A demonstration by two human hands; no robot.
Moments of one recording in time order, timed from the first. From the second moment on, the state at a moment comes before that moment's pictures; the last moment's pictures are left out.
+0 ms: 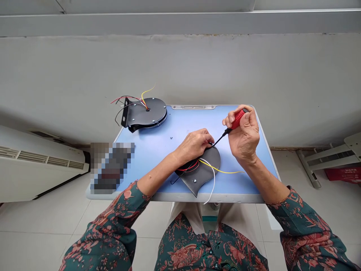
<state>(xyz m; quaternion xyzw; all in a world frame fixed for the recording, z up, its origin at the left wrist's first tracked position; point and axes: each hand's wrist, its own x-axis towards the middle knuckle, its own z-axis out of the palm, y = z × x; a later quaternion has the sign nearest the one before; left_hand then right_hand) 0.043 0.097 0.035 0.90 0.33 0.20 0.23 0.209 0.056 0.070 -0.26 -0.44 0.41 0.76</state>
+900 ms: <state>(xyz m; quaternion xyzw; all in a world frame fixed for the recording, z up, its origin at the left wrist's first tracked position) 0.044 0.095 0.033 0.90 0.32 0.23 0.20 0.202 0.054 0.072 -0.29 -0.47 0.36 0.75</state>
